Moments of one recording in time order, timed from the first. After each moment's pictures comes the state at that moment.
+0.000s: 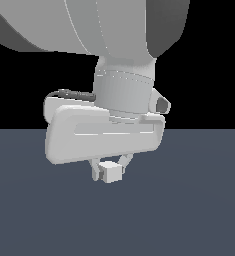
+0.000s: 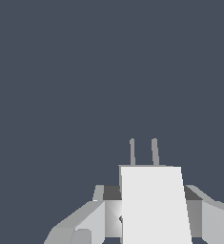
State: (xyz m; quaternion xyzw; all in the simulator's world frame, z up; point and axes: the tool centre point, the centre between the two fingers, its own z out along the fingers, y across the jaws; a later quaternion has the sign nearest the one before) arm -0.071 0.014 0.023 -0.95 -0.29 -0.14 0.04
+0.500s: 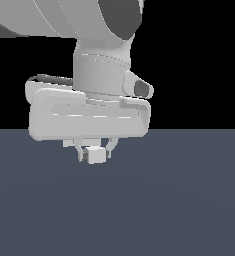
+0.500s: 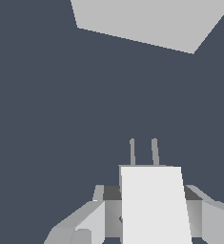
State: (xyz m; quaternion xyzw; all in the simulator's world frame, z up) arm -0.057 0.042 0.050 -0.97 -0.21 -0.14 0.03
